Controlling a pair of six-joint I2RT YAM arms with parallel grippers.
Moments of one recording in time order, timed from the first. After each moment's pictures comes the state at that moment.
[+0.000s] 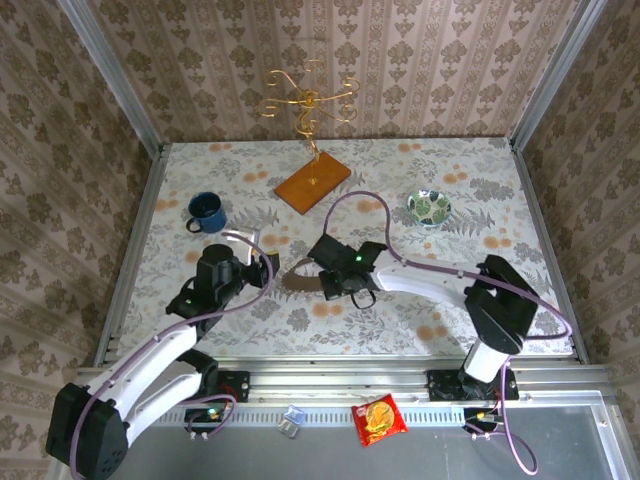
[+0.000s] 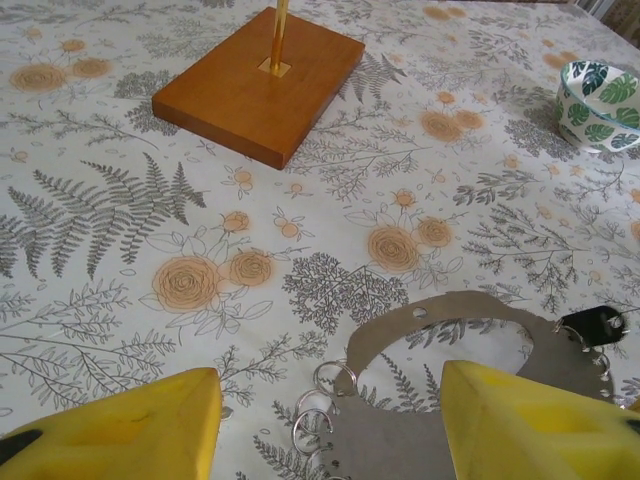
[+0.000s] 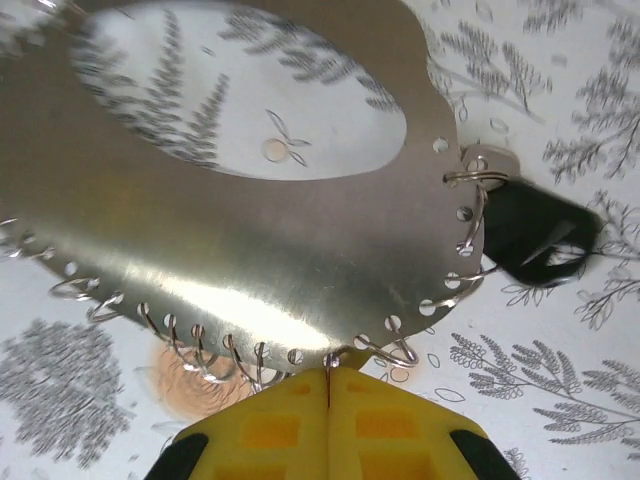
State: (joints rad) left arm -0.51 0.83 0.42 -0.02 0.06 -0.18; right arm 0.93 1.67 1.16 -0.65 0.16 0.59
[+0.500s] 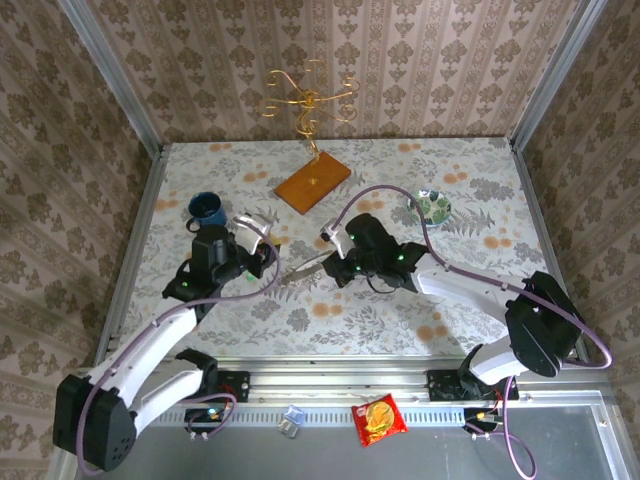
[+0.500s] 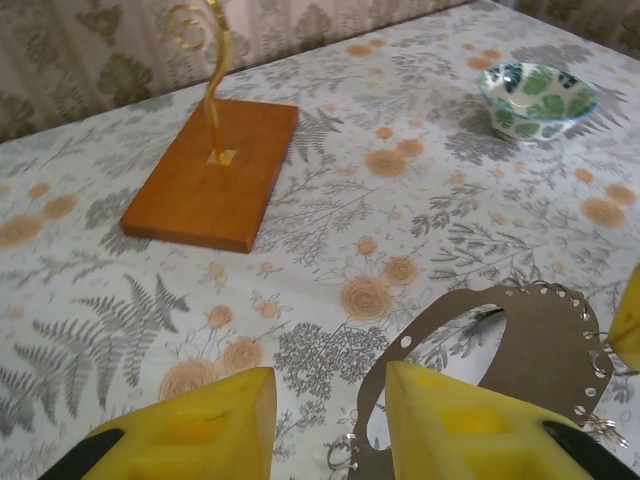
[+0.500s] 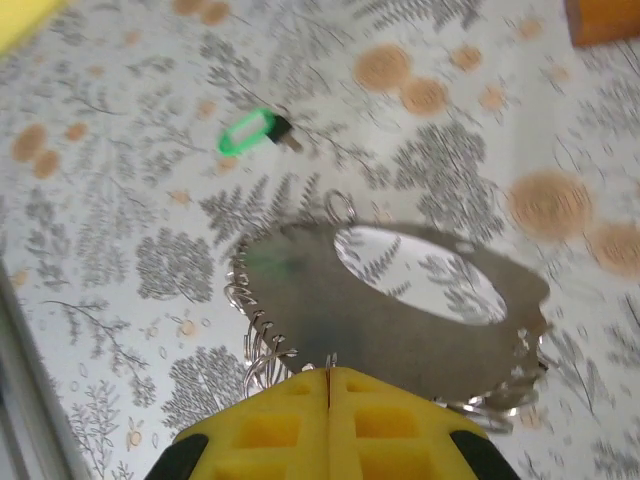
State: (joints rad) left arm -0.43 0.94 0.57 -0.07 0.32 0.14; right arm 0.76 1.46 0.94 -0.18 -0.23 0.12
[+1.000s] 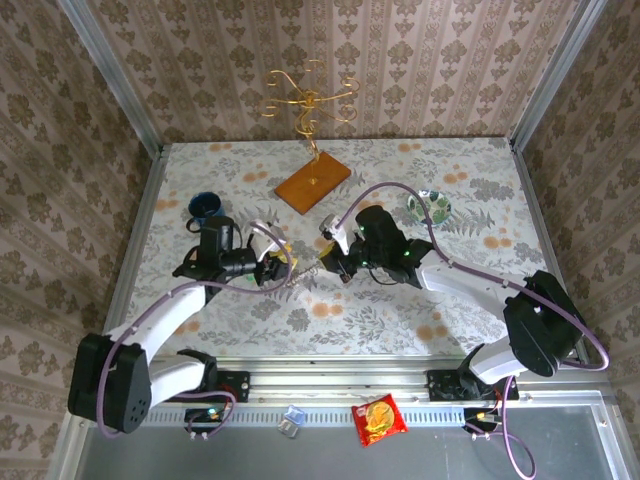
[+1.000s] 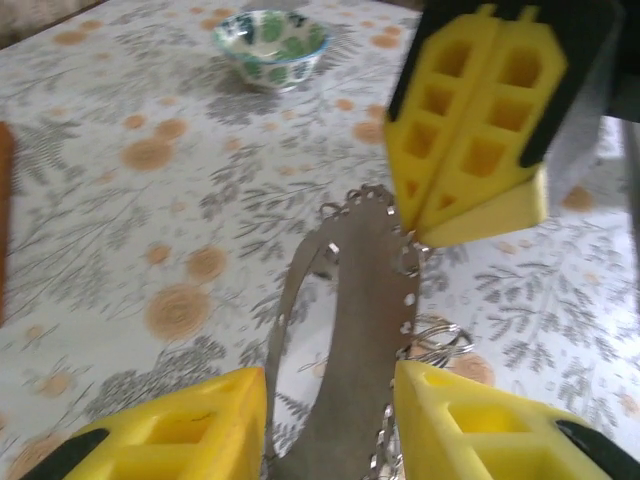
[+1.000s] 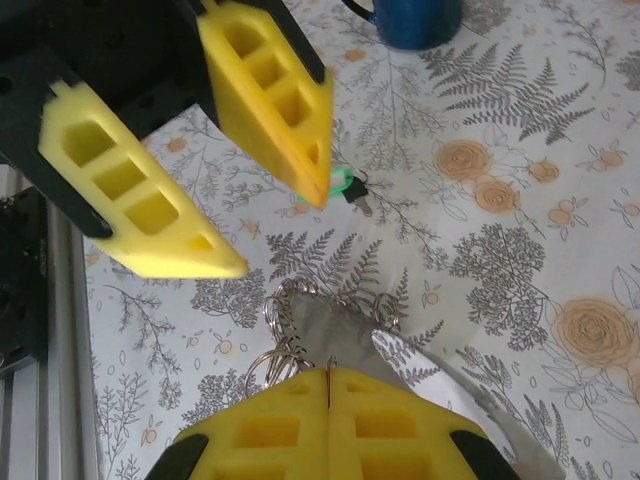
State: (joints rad) left arm -0.35 1.18 0.60 -0.06 0.91 0.46; right arm 0.70 1.46 0.91 -0.05 -0.45 -0.06
